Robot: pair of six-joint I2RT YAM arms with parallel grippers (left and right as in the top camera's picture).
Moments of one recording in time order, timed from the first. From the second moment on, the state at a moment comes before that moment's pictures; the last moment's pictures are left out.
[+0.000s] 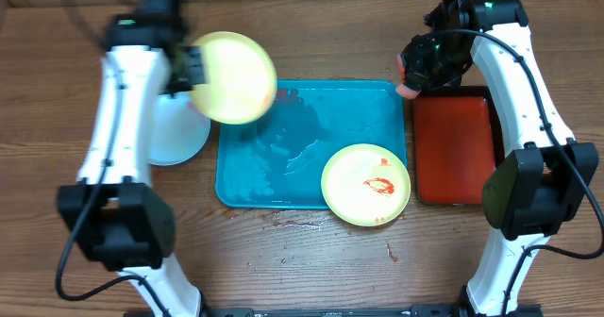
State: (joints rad) left arm 0.06 1.94 1.90 -1.22 -0.04 -0.20; right arm 0.09 2.09 2.01 -1.27 -0.29 0.33
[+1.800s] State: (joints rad) left arm 0.01 1.94 1.66 -1.05 0.34 -0.07; right arm 0.09 2.09 2.01 -1.28 -0.29 0.33
